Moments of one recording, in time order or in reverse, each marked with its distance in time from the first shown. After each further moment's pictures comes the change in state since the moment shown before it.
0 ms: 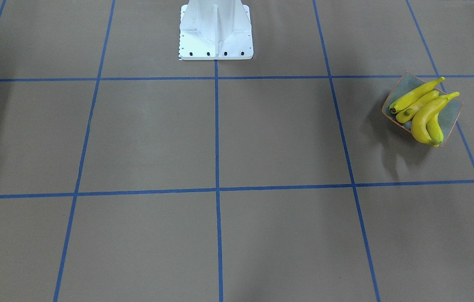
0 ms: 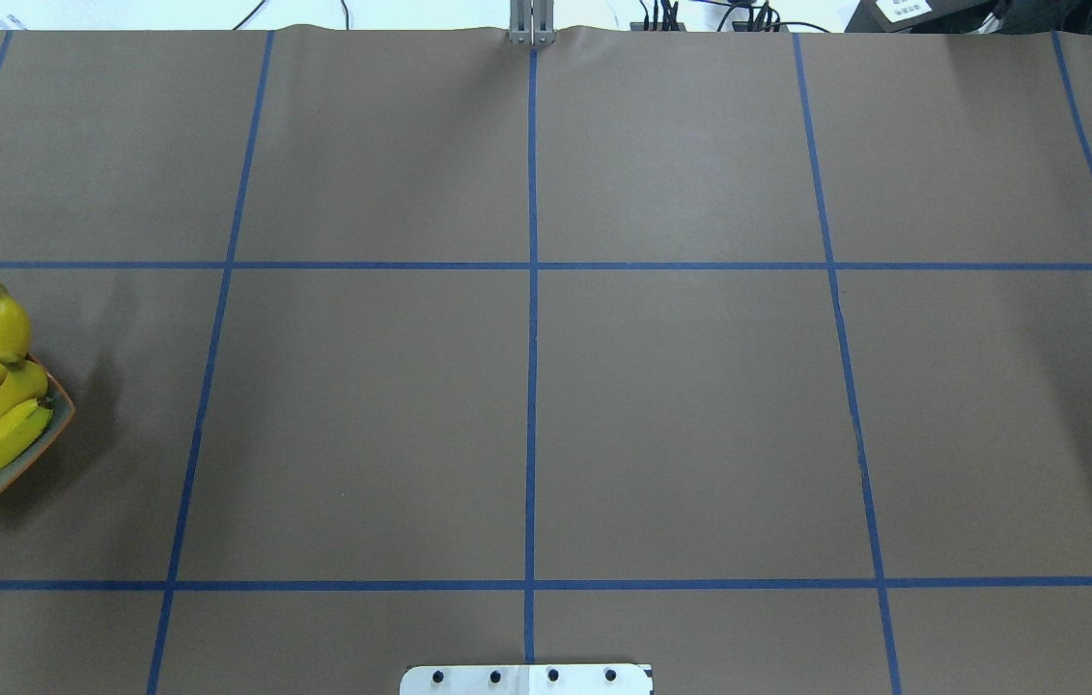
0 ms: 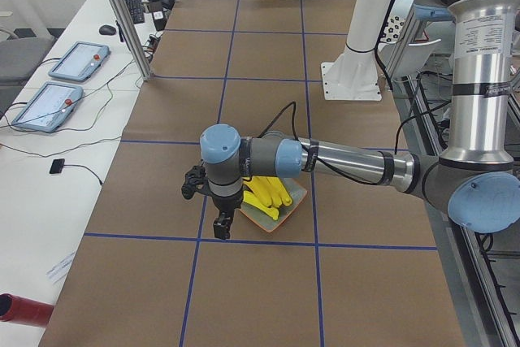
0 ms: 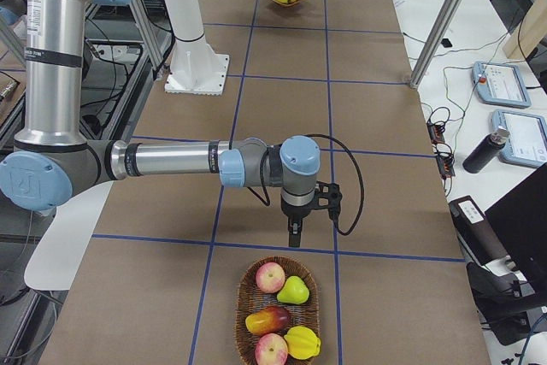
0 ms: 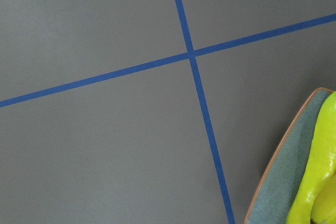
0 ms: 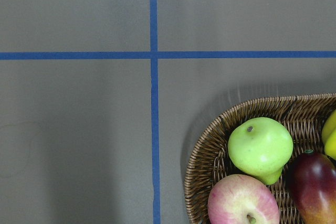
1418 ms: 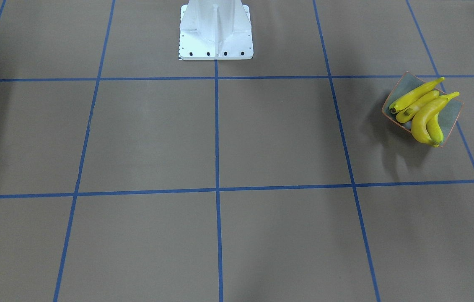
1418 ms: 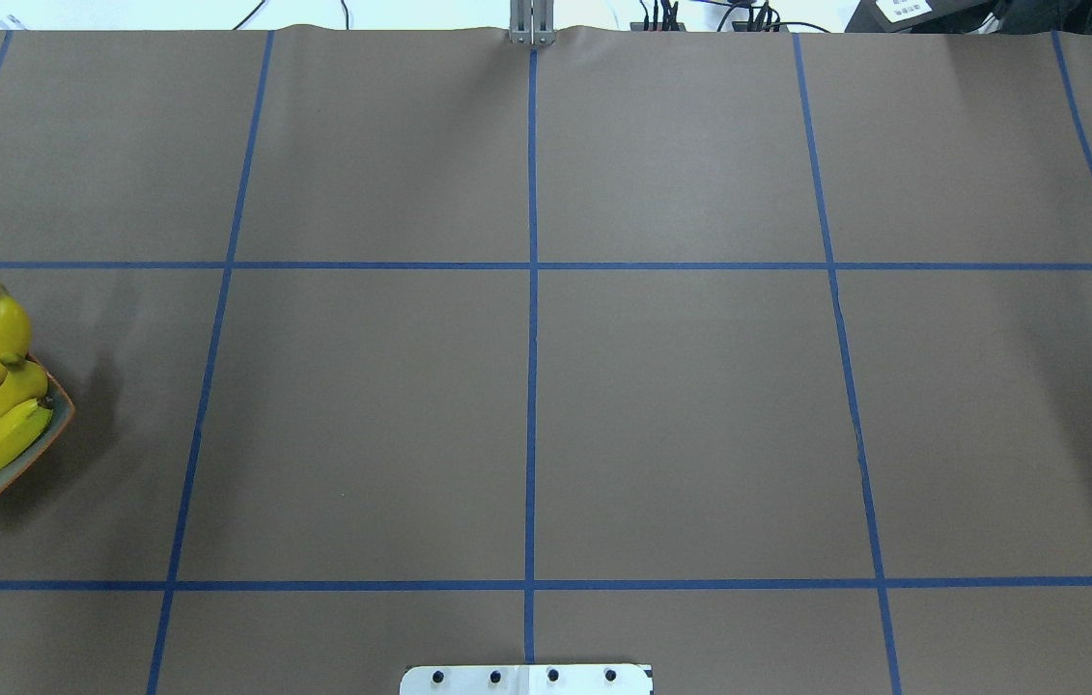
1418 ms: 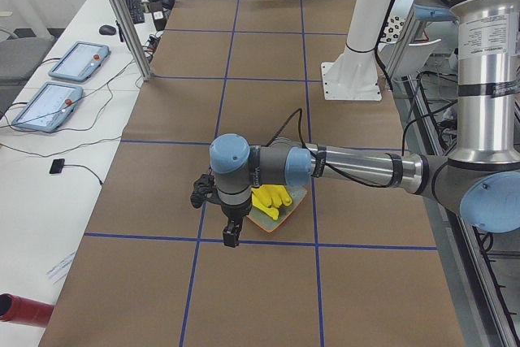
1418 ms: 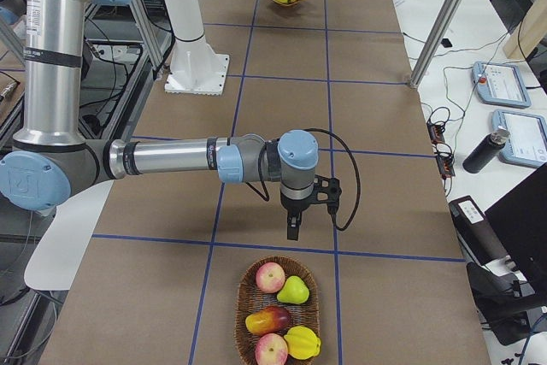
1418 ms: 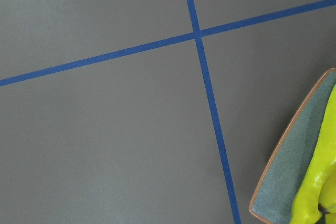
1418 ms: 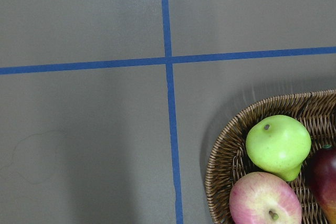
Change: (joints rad) left arm -0.001 0.037 -0.010 -0.002 -0.001 -0.004; right arm 0.000 -0.008 0.032 0.002 0.028 0.068
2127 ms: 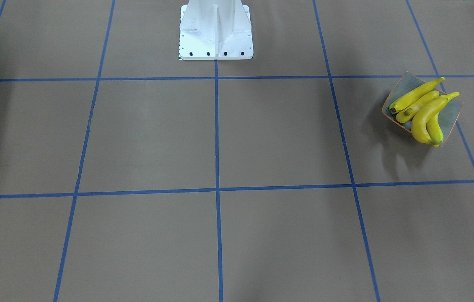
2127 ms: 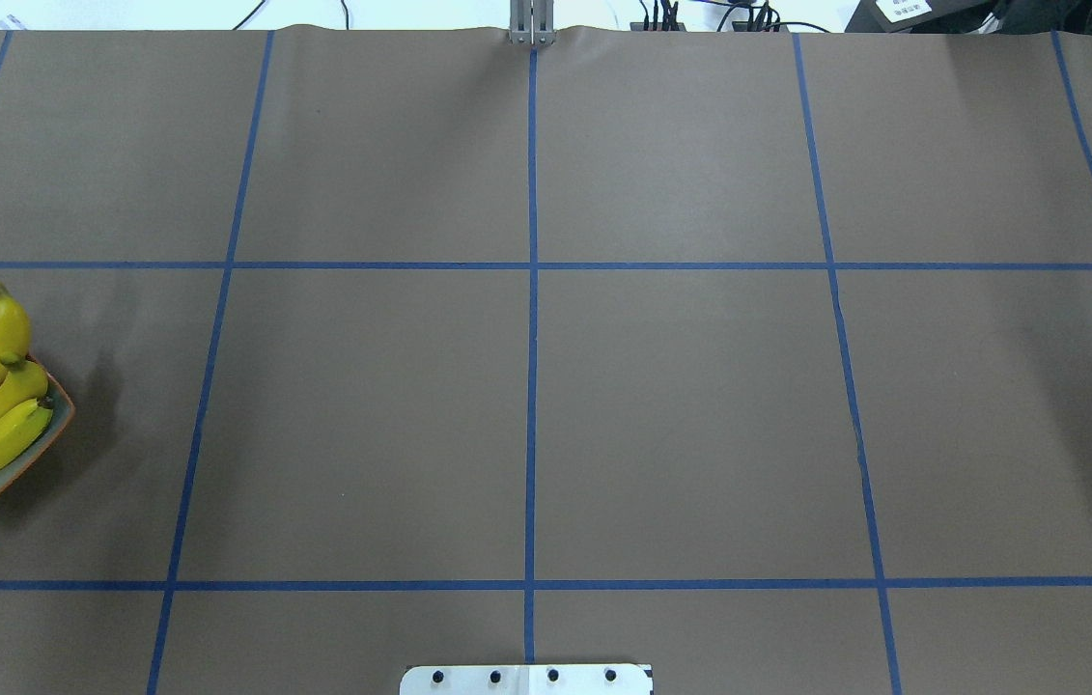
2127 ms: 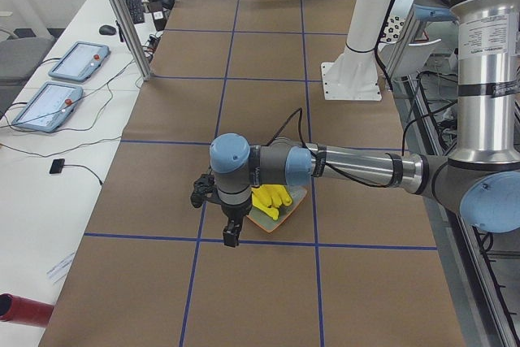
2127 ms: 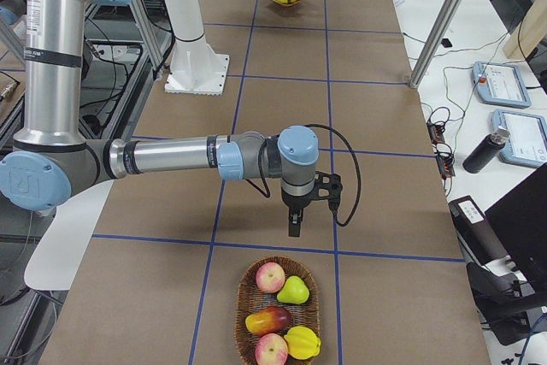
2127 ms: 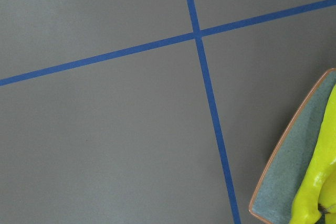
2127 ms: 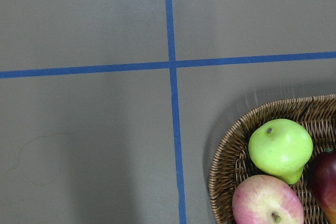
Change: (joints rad) left arm 0.000 0.000 0.001 0.000 0.000 -0.001; right arm 0.000 0.003 0.016 0.001 0.000 0.011
